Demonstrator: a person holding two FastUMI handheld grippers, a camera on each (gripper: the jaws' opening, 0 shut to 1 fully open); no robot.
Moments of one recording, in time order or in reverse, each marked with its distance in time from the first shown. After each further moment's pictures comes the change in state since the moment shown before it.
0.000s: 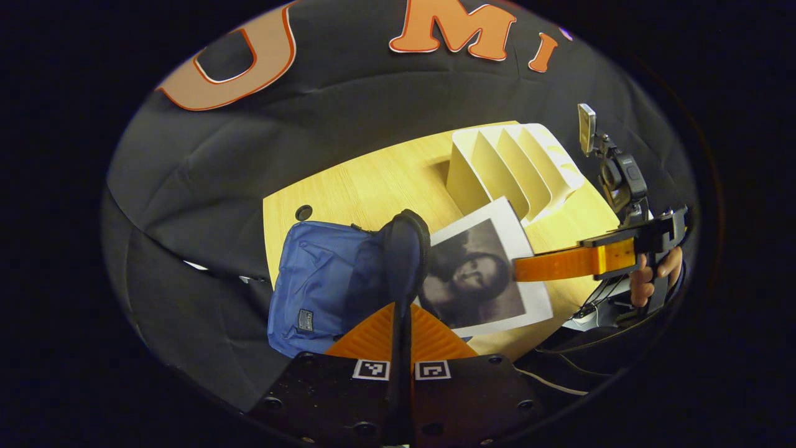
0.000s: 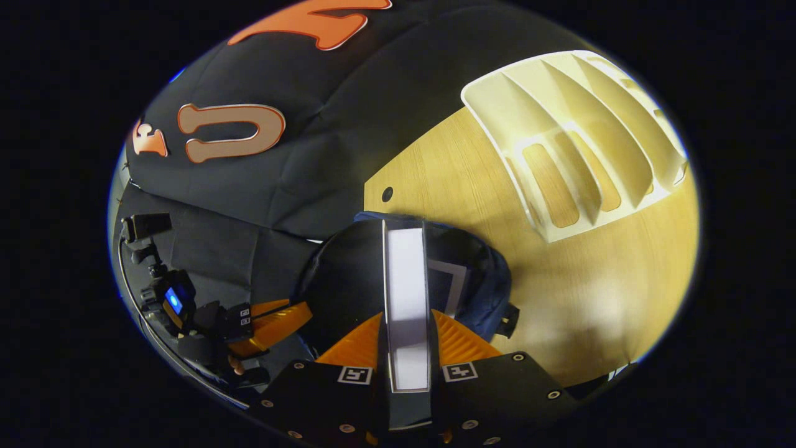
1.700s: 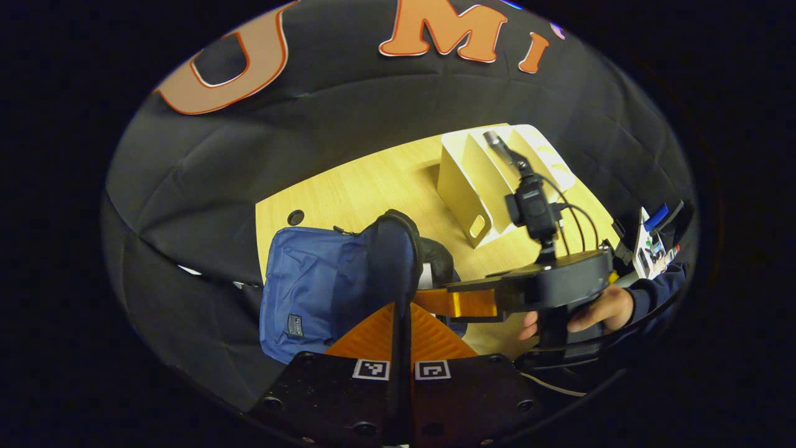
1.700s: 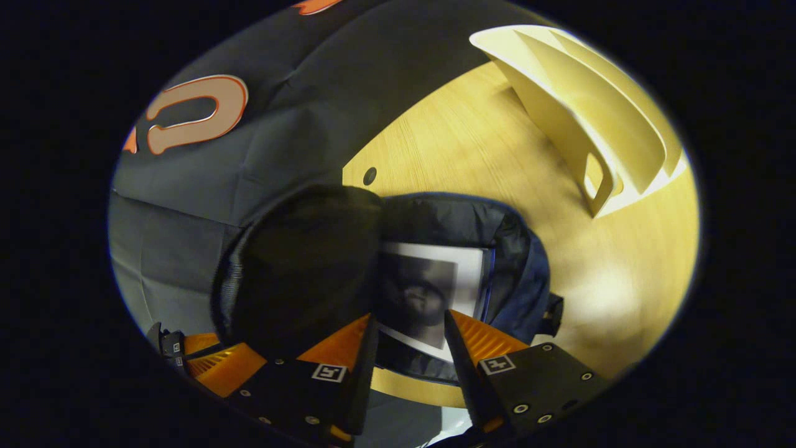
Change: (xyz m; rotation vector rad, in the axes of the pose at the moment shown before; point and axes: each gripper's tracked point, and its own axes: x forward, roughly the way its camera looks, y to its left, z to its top) left arm 0.002 -0.005 -0.009 -0.003 -0.038 -0.031; right arm 0.070 0.013 -0.018 0.007 0.004 -0.103
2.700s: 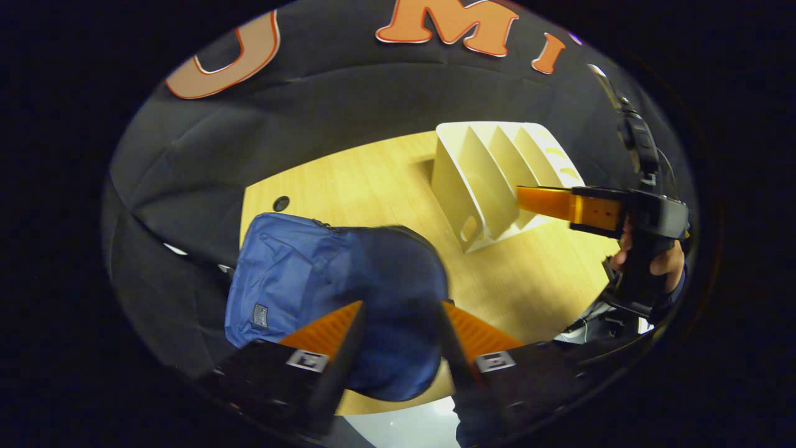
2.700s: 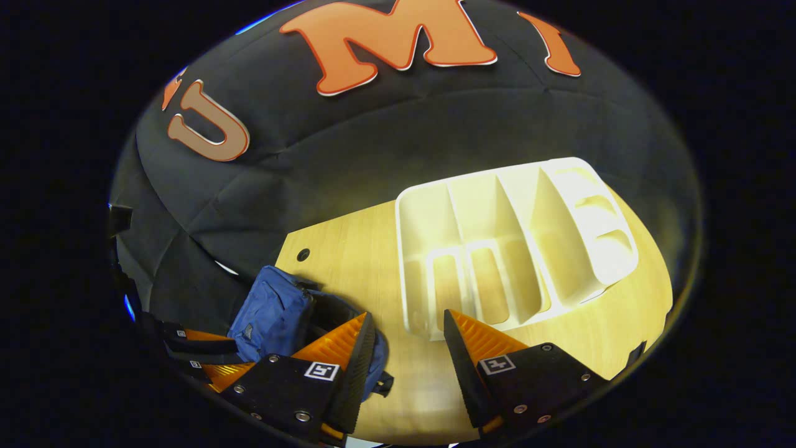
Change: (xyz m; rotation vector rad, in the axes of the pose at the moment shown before) left arm 0.041 -0.043 -0.001 -0.091 0.005 0.065; right arm -0.132 -0.116 0.135 -0.306 -0.407 -0.329
